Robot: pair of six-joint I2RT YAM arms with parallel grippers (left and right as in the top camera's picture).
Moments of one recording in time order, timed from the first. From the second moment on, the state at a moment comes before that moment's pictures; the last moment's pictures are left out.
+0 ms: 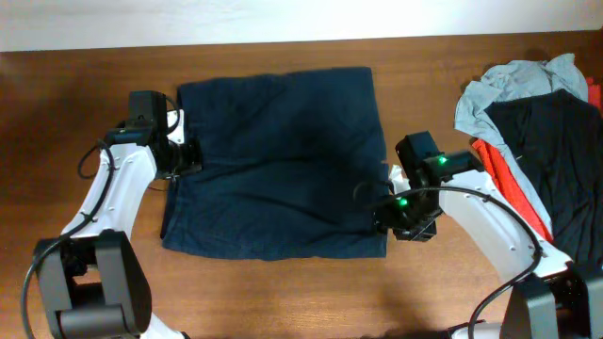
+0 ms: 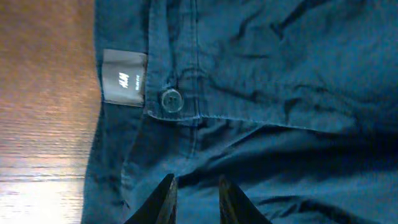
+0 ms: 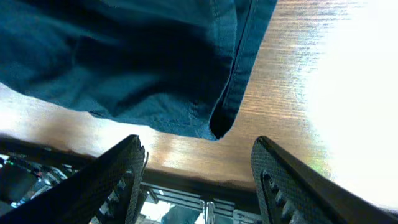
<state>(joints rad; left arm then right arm) 0.05 1.78 1.28 -0.74 0.14 -0.10 0.22 1.55 1.04 -1.10 -0.31 0.33</state>
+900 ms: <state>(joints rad) 0.03 1.67 1.28 -0.91 0.10 -0.09 0.22 1.55 0.89 -1.05 -0.38 0.38</state>
